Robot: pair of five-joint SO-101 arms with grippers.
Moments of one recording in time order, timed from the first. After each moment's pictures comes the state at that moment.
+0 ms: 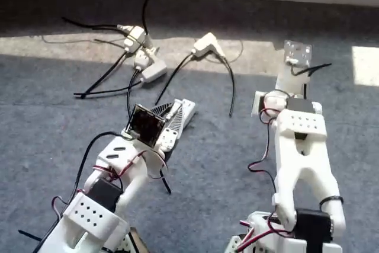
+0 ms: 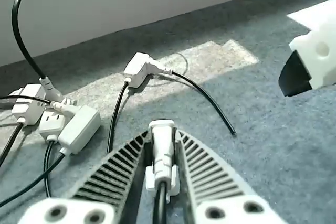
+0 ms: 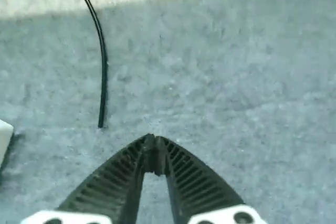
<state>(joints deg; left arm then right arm) 23.8 -73.4 81.8 18.1 -1.2 3.1 -14.0 37.8 46.4 -3.1</state>
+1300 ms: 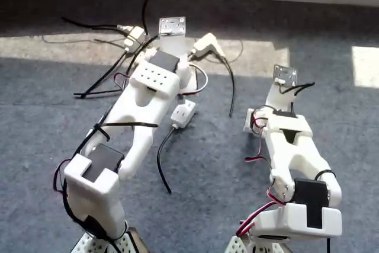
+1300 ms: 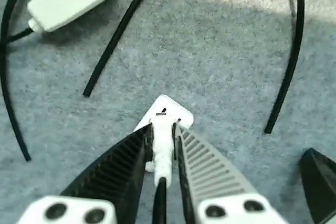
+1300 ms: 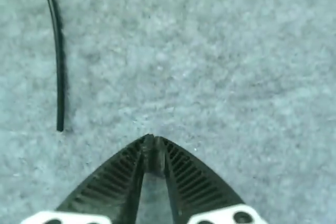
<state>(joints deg) 18.9 16.6 -7.4 69.5 31.8 3.1 -1.6 44.8 30.6 -4.5</state>
